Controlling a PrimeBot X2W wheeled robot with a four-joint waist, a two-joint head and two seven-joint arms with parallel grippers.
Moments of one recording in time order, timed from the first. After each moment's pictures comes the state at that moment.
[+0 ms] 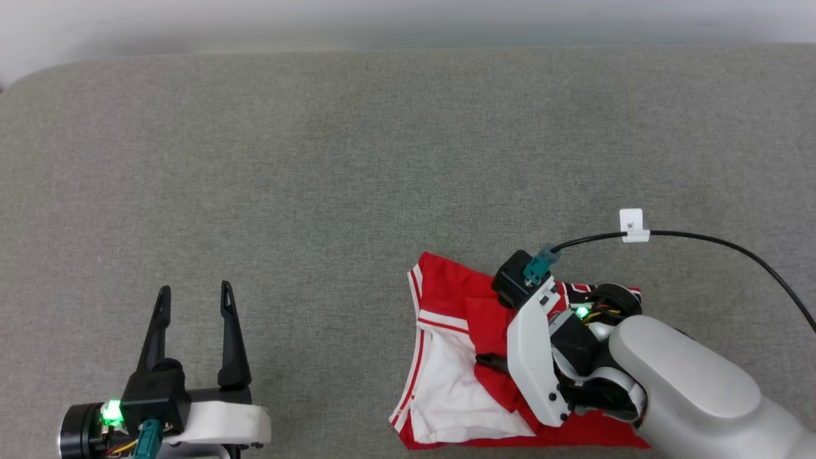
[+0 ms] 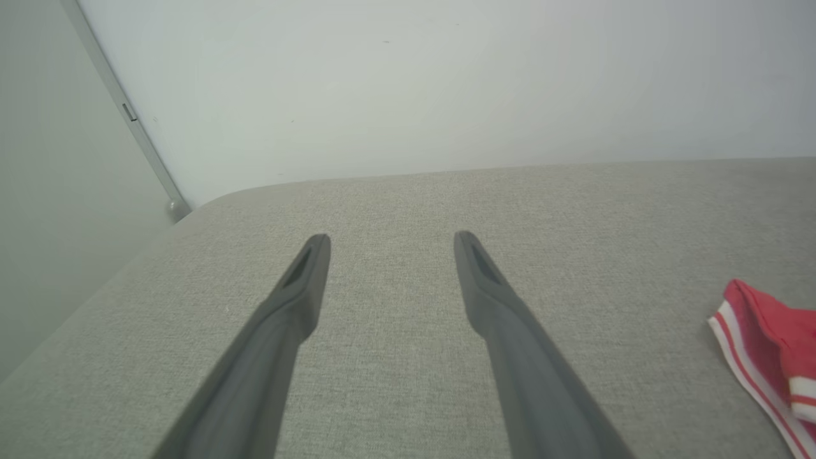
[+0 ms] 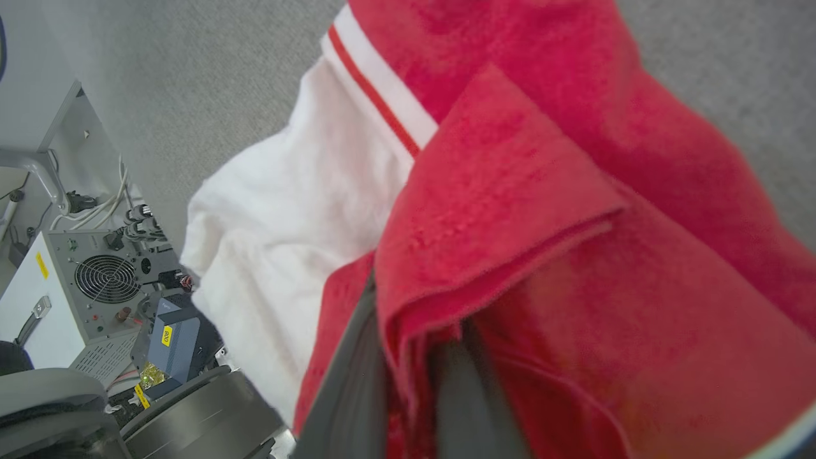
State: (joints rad) left arm 0.04 0.07 0.00 -0.07 -0.02 0.12 -0.26; right arm -0.66 -0.39 0.95 0.29 0.87 0.13 0.68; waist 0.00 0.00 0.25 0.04
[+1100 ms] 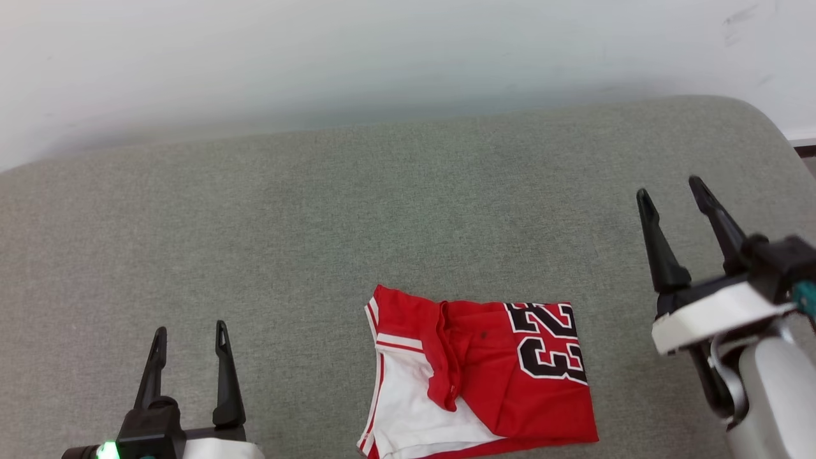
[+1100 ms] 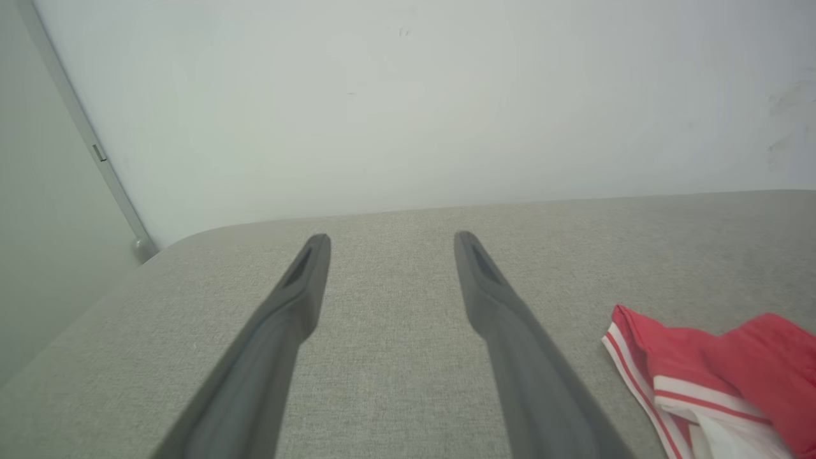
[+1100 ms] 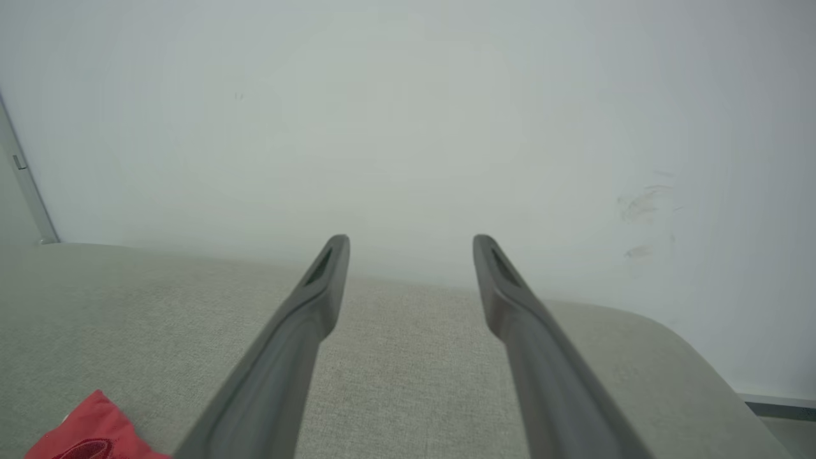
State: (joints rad) left arm 0.13 0.06 0.02 -0.09 -0.02 0.12 -0.26; right arm -0.36 -0.28 0.17 0.30 0.27 0.13 -0.26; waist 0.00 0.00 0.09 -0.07
